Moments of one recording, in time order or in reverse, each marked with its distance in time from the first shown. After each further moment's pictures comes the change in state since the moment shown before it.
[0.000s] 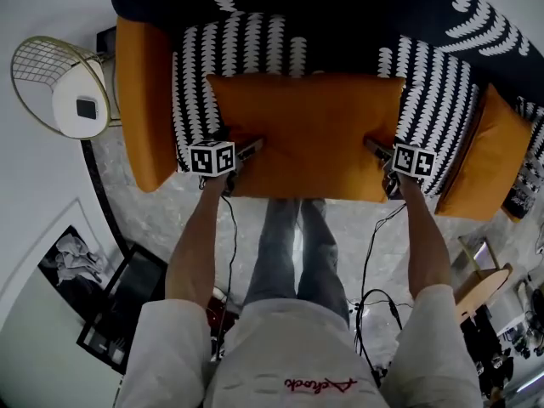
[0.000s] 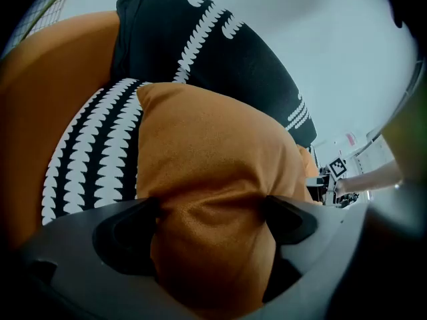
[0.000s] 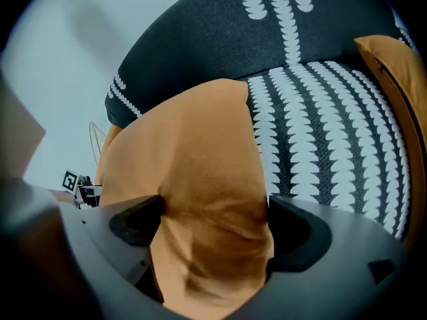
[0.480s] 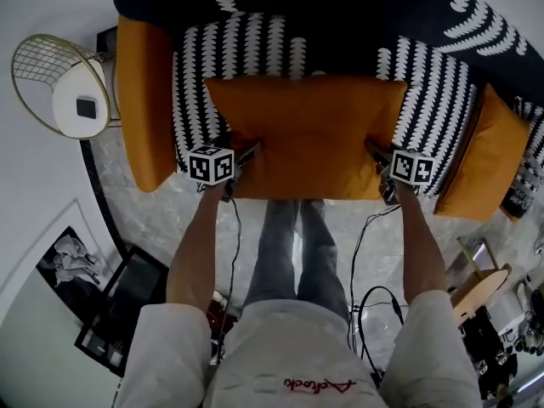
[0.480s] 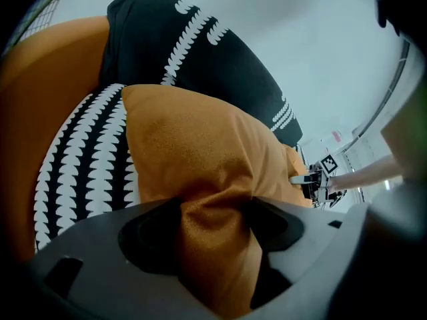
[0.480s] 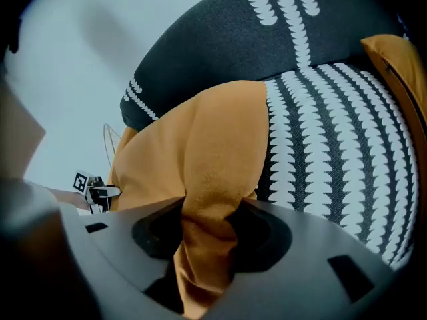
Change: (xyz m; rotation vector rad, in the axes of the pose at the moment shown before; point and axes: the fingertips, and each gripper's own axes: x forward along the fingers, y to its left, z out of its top) left arm -0.006 -0.019 -0.001 0.052 -0.032 -0.093; right arm -0.007 0.027 0.000 -0.024 -0.029 0.081
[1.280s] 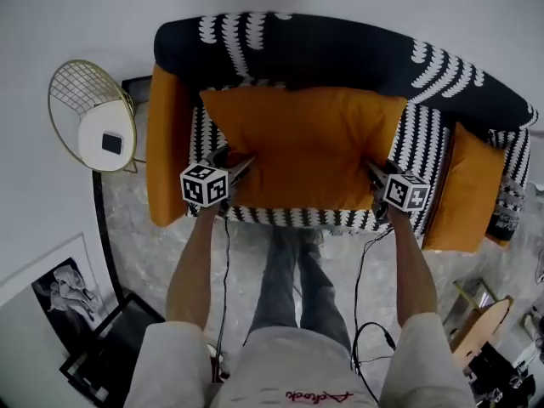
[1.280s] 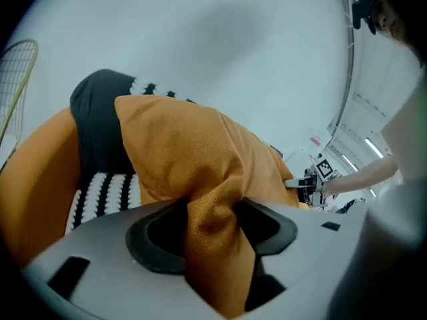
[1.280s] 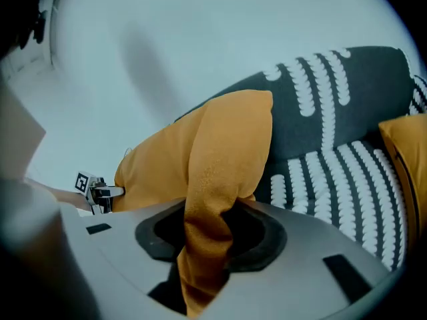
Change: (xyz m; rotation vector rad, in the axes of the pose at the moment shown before) left arm -0.097 -0.057 0.120 0.242 -0.297 -0.049; right arm -0.081 0.092 0.100 -0.172 -0.333 0.062
